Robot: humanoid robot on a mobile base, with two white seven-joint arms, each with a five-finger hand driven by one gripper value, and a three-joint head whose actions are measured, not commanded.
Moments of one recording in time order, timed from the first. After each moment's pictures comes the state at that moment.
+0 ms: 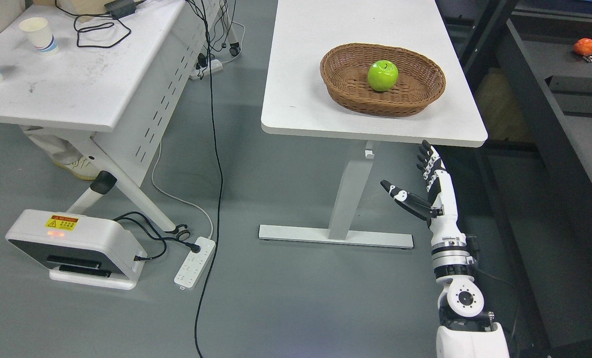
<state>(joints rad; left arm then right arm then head) -0.09 0.00 0.09 -0.04 -0.07 0.00 -0.16 -0.09 0.00 0.00 -1.48 0.11 -0.15 0.04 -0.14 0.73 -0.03</state>
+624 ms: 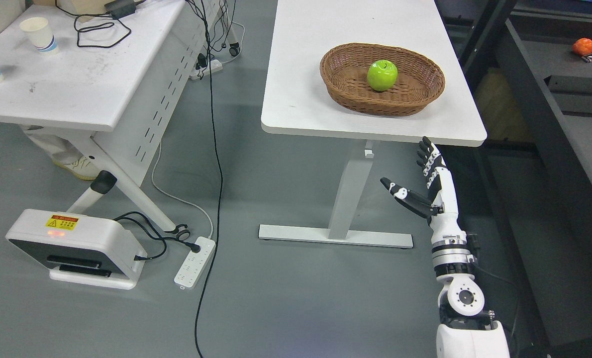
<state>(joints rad) -0.09 0.00 0.09 -0.04 -0.07 0.00 -0.16 -0.10 0.00 0.00 -1.48 0.10 -0.17 0.05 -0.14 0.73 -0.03</state>
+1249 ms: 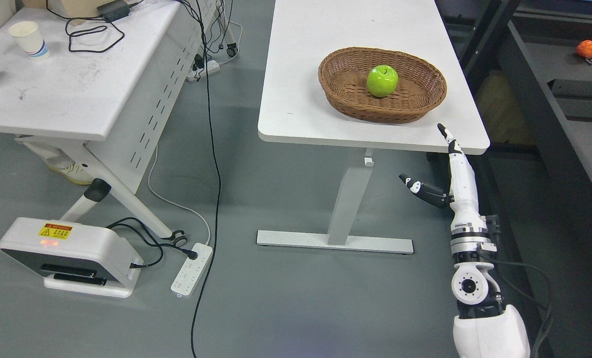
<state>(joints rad) -0.09 0.00 0.09 -0.04 -0.07 0.00 -0.16 -0.15 -0.09 0.00 -1.49 0.70 -0.17 -0.12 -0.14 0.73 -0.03</state>
